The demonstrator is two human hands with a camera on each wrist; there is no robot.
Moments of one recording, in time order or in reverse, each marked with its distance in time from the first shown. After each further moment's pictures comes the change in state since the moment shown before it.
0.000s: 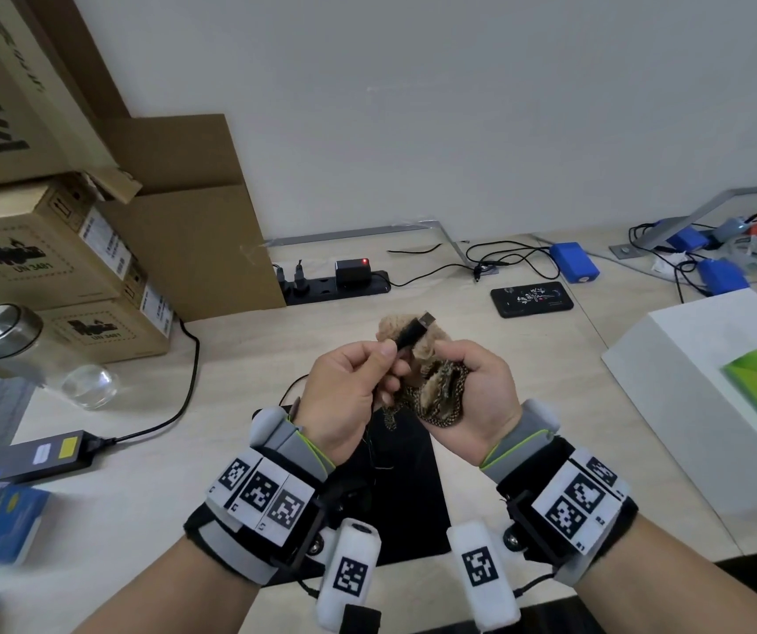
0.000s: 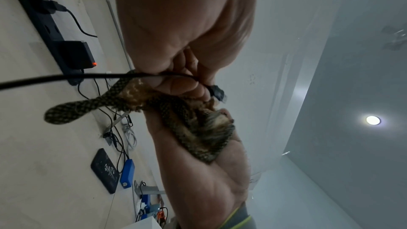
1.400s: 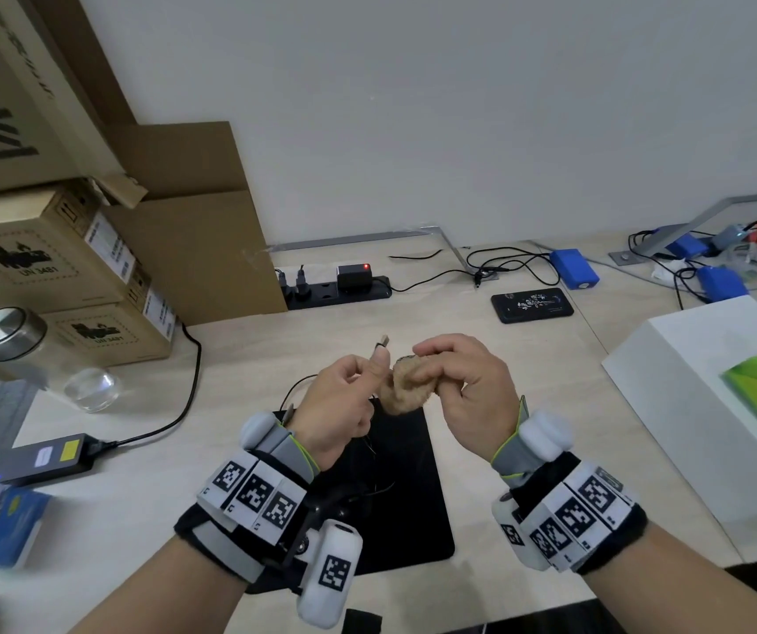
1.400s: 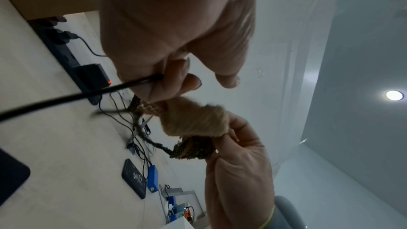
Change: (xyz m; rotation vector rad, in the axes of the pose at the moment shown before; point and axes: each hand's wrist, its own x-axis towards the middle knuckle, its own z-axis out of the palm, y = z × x) left_hand 0.004 -0.005 -0.021 0.211 -0.040 -0.149; right_hand -0.001 -0.003 -0.041 -1.523 0.146 -0.909
